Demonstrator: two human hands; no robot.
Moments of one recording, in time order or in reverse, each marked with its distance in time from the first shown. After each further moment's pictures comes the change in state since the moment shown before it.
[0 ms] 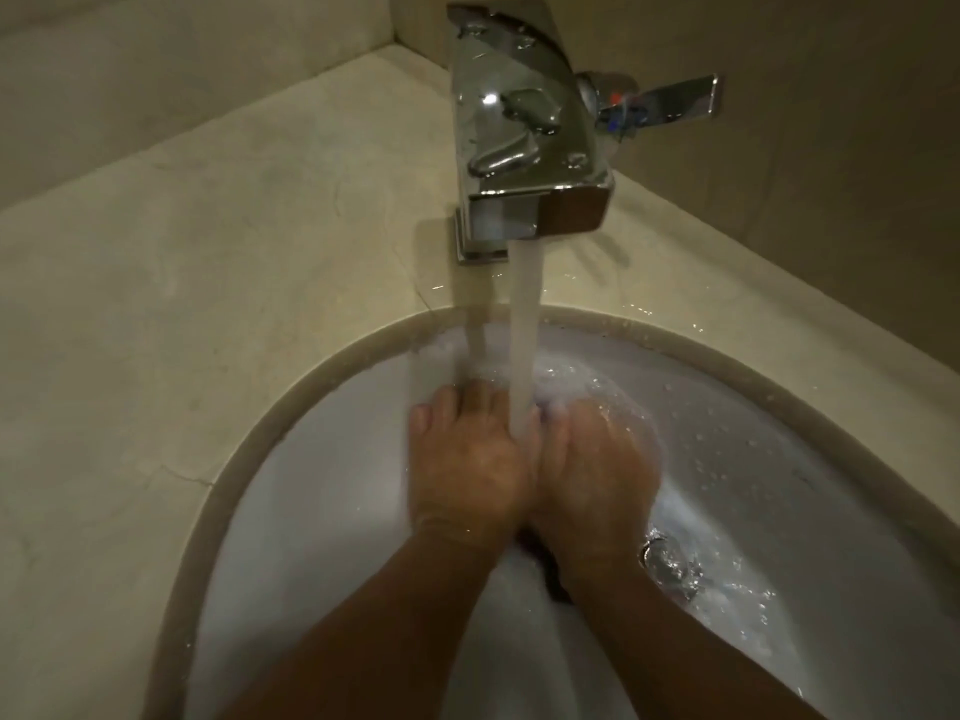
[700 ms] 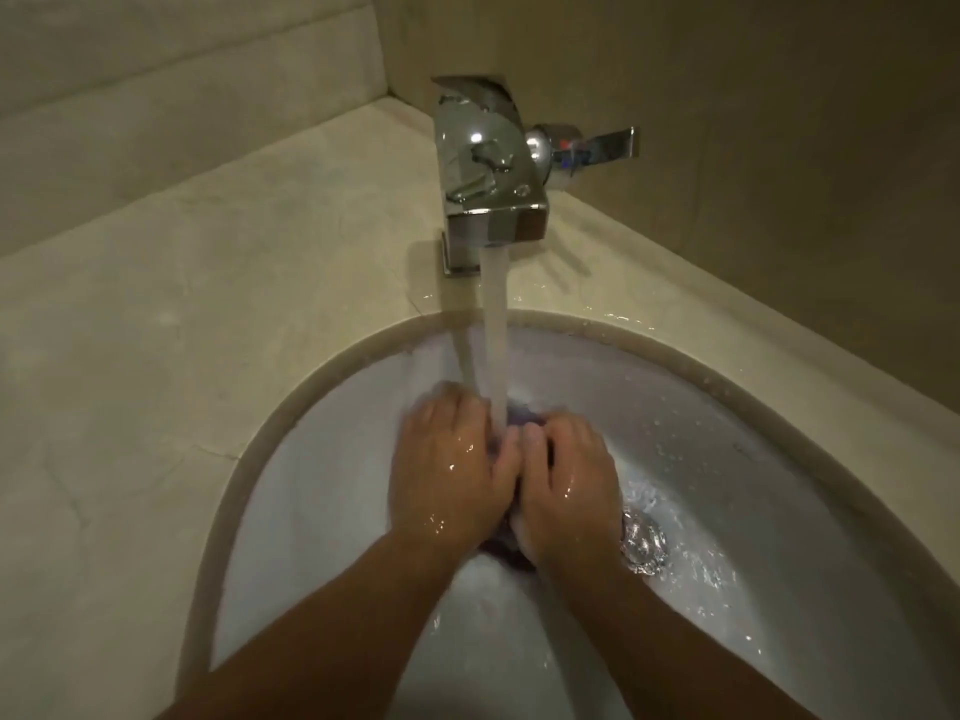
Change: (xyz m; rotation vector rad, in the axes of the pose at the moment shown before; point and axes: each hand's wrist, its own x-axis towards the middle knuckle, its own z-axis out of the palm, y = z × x) left_hand -0.017 -0.014 -0.016 -0.243 0.062 0.035; right_hand -0.023 0.013 -0.012 0.305 -0.100 0.022
